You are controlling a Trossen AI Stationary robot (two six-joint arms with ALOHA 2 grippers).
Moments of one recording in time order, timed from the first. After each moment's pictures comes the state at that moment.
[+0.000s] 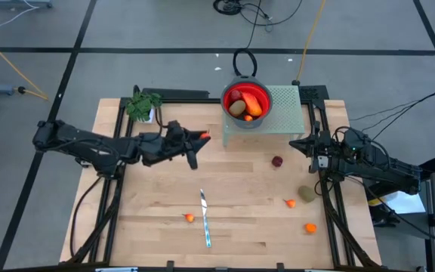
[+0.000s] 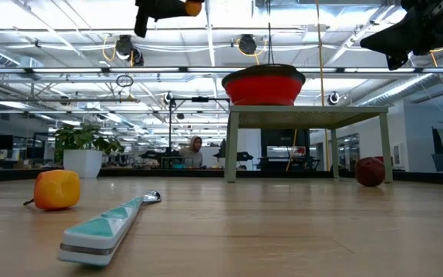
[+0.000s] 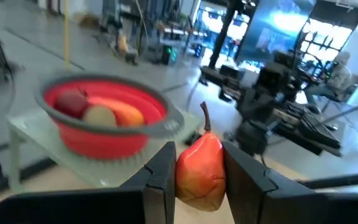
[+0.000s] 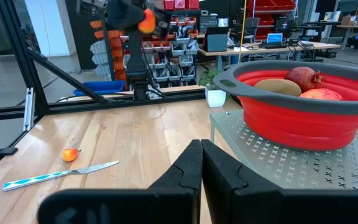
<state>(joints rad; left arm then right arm) -0.11 1.23 0.86 0.32 -0.53 -0.32 -0.26 0.10 0.36 -0.31 -0.11 0.04</state>
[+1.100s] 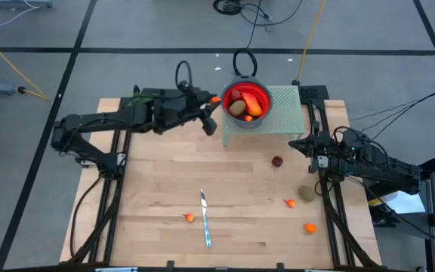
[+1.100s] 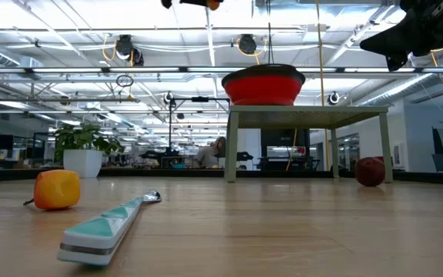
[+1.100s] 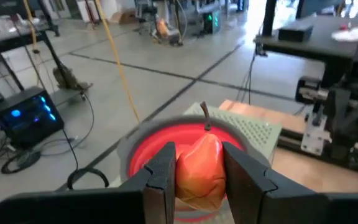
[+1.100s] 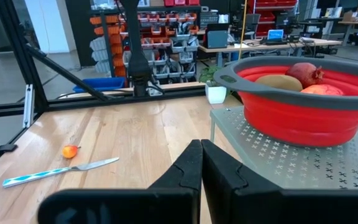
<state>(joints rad) 0.13 1.46 1.49 -0.27 -0.45 -0.02 -0.26 0.11 0.36 -0.32 -0.10 0.04</state>
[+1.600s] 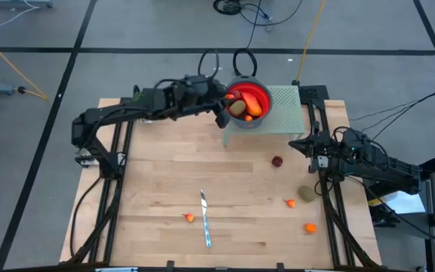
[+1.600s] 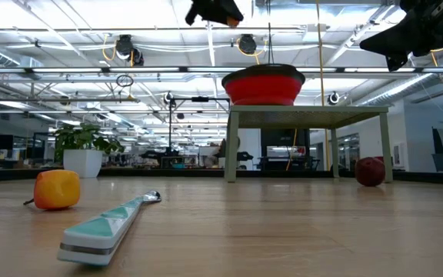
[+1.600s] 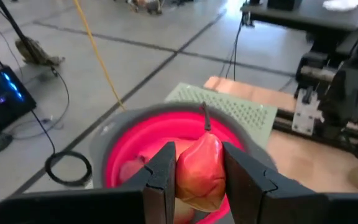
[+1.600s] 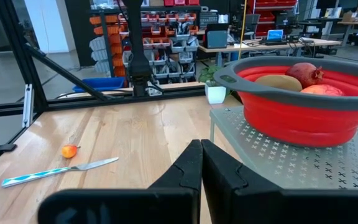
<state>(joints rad) 0.24 1.66 1.71 -0.41 -0.25 -0.03 -0.26 0.11 0.36 -0.32 -0.10 0.04</state>
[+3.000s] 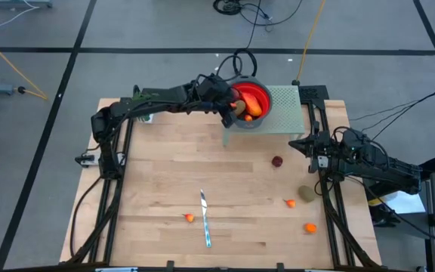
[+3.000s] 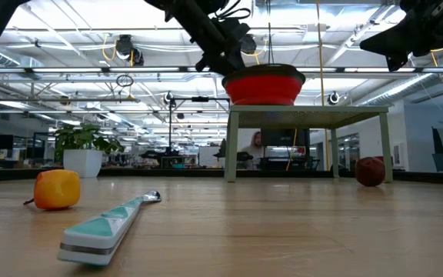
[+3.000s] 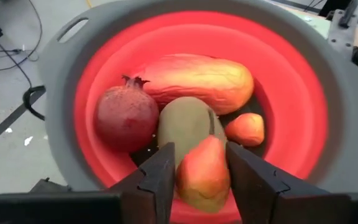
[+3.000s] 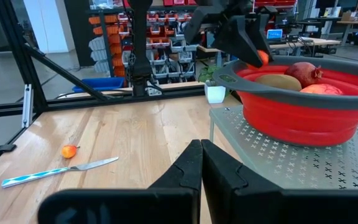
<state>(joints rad) 0.36 1.87 1.75 -0.53 -0.08 -0.07 -0.26 0.11 0.36 -0.32 -0.10 0.04</state>
